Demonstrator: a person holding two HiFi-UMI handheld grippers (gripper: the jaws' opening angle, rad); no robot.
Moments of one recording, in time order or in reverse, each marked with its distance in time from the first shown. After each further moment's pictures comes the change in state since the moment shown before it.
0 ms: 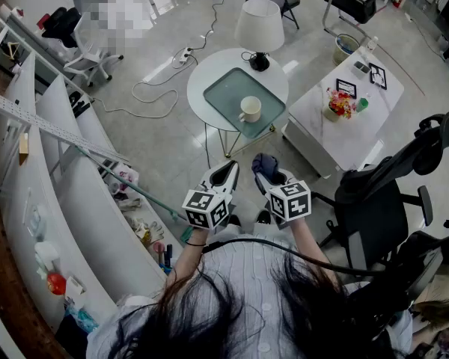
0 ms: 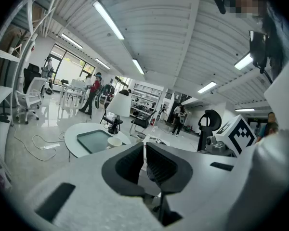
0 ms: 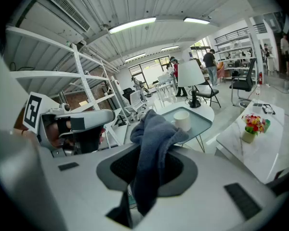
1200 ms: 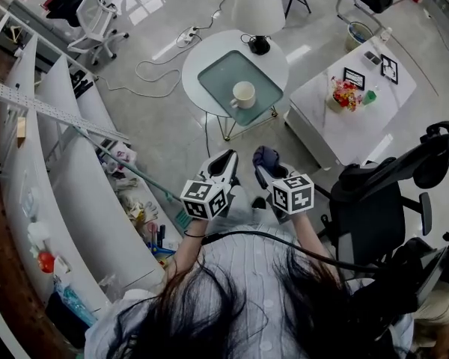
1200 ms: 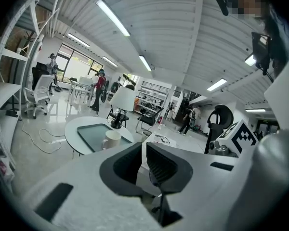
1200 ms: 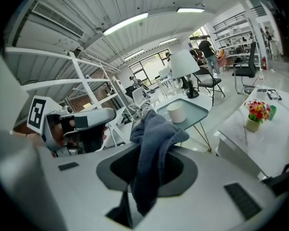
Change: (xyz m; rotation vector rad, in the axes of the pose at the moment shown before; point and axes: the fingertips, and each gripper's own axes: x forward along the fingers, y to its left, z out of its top) left arm 0.042 -0.020 -0.021 -0.048 0.023 0.094; right arm -0.011 -0.051 -0.023 0.073 0.050 0.097
